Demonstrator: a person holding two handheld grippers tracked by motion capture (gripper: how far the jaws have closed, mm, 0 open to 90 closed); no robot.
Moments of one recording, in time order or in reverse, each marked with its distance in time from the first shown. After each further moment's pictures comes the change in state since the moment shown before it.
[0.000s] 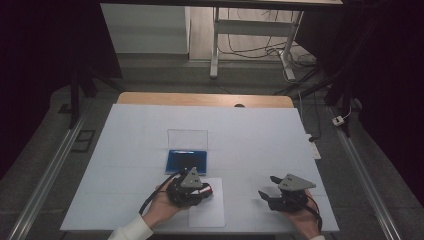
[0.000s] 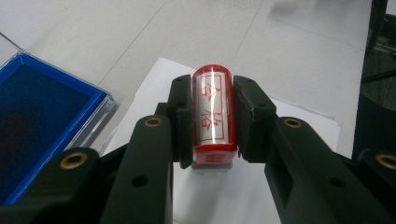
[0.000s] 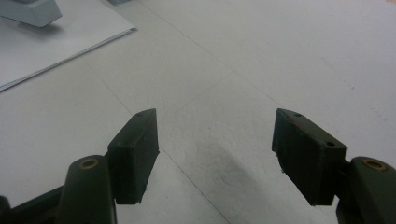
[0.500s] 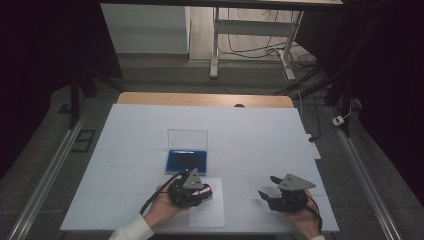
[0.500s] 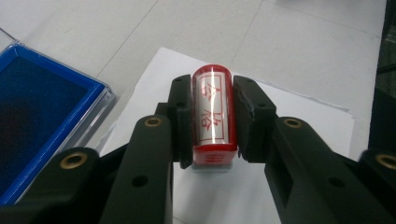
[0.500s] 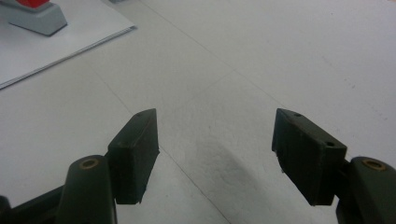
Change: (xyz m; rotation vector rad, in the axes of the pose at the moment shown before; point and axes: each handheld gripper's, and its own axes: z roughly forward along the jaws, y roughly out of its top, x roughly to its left) left arm 0.000 -0.003 0.006 0.035 0.014 0.020; right arm 0.000 0.000 0.000 0.006 -0.001 -0.002
